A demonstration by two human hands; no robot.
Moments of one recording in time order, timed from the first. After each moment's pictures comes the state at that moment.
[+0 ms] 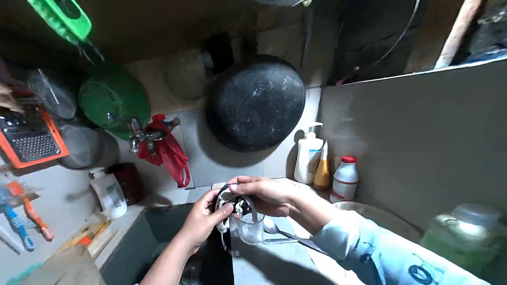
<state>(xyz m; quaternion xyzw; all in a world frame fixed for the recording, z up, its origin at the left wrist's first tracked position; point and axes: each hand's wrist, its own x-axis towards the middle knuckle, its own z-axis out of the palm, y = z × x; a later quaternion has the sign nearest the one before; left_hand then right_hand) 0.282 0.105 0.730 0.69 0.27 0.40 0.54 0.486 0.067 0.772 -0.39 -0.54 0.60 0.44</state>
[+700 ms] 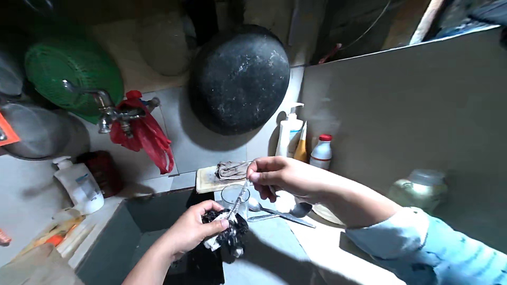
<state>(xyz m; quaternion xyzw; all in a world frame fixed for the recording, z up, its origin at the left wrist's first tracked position) 0.266 0.095 0.714 0.77 0.28 0.19 0.55 0.511 0.003 0.791 -0.56 -0.61 0.40 0.39</state>
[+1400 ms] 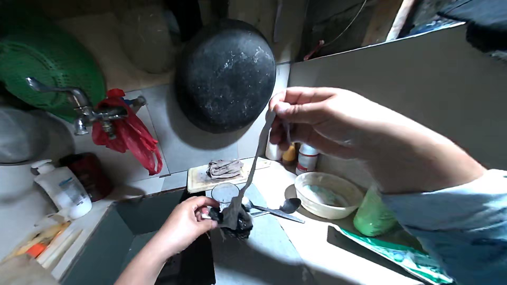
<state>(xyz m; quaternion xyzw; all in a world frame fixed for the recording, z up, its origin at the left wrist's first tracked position) 0.276 0.099 0.714 0.84 0.30 0.22 0.39 0.533 -0.033 0.859 -0.48 -0.61 0.28 0.56</state>
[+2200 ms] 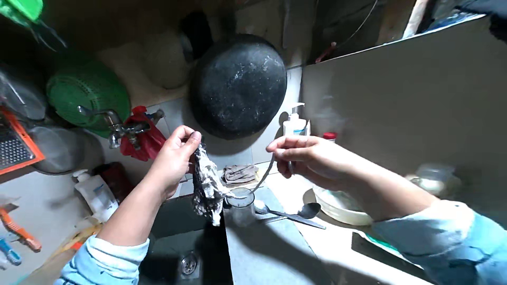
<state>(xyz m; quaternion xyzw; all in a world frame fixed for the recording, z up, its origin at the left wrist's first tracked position) 0.287 0.103 0.843 0.75 0.28 0.43 0.41 0.545 -0.008 0.797 -0.49 -0.54 0.36 0.58</state>
